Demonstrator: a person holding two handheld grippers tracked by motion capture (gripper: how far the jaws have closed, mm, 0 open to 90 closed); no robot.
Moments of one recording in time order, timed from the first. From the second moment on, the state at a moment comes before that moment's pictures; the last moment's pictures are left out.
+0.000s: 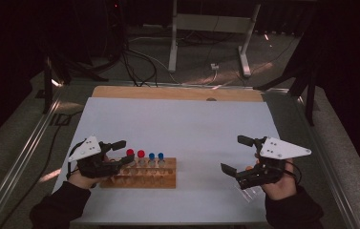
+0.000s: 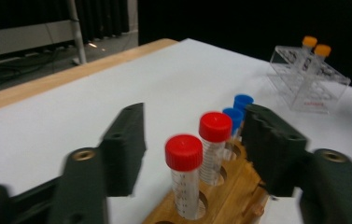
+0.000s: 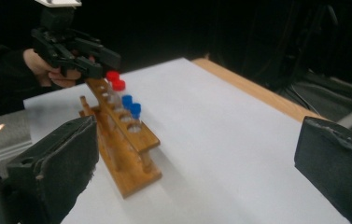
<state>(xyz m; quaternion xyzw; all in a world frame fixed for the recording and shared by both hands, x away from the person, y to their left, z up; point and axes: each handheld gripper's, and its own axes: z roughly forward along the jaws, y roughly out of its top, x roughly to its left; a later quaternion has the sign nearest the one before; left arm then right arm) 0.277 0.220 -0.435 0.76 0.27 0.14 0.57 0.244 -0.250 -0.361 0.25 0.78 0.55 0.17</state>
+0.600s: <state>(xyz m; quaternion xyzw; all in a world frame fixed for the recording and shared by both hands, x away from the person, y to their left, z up) 0.263 0.227 -0.422 0.76 0.25 0.14 0.59 0.241 -0.275 -0.340 0.26 0.76 0.56 0.19</state>
